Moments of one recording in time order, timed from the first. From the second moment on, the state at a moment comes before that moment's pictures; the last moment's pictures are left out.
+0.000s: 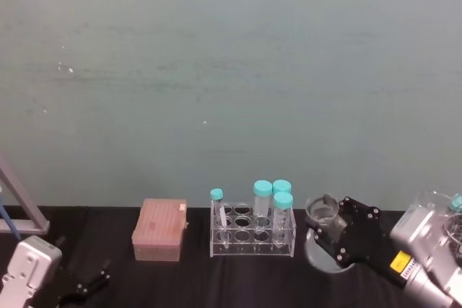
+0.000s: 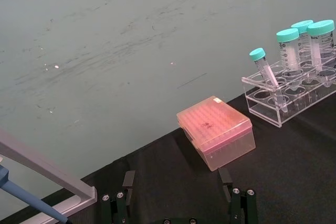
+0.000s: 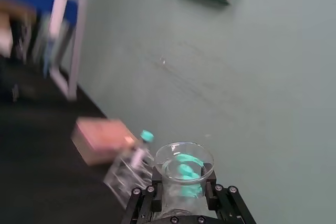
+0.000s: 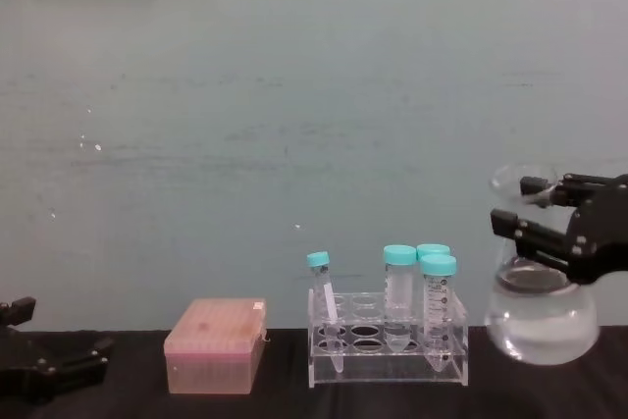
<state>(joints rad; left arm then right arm) -0.20 0.60 0.45 -1.41 -0.25 -0.12 0.03 0.32 0.51 -0.36 -1.42 0.12 -0.29 0.40</state>
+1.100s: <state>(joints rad) -0.20 0.60 0.45 -1.41 -0.25 -0.12 0.03 0.27 0.47 -0.29 -1.46 0.16 -0.17 0.49</state>
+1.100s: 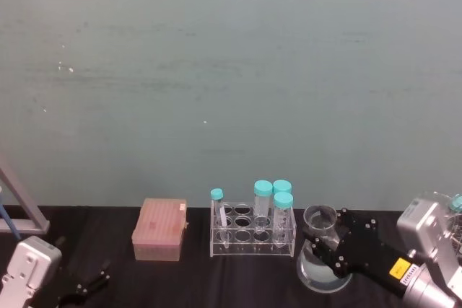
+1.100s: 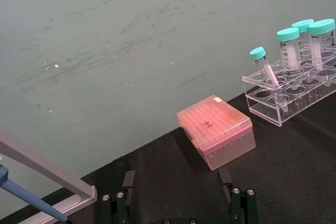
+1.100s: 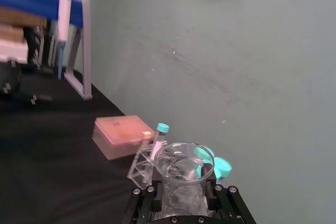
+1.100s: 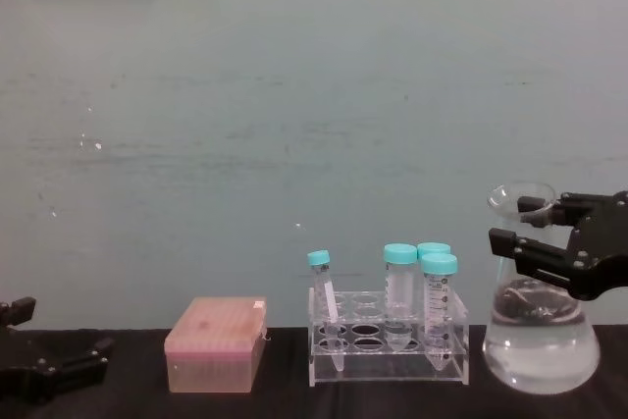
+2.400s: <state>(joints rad) -0.20 0.60 0.45 -1.41 -0.25 -0.12 0.03 0.26 0.46 -0.28 -1.45 0.38 -0.05 0.52</state>
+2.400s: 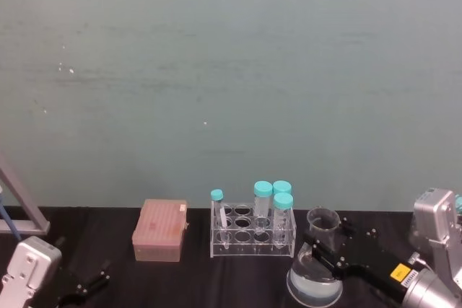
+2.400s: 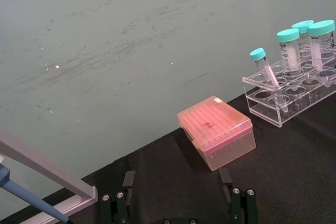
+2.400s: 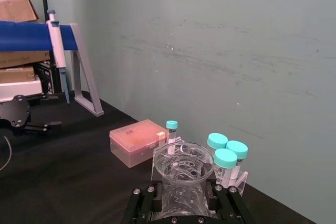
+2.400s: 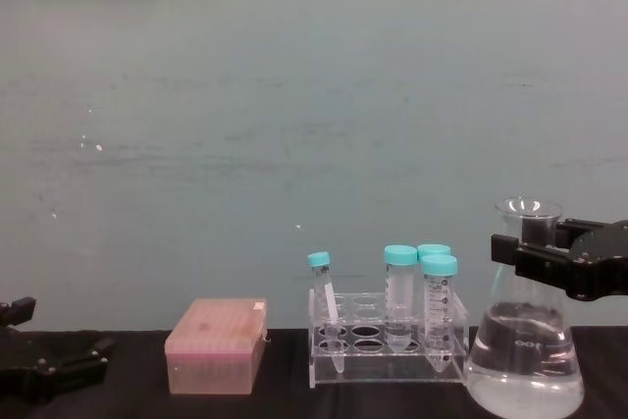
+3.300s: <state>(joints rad) -0.20 0.60 0.45 -1.41 -0.25 -0.12 0.03 0.24 0.41 -0.21 -1.46 0.66 0.16 0.55</state>
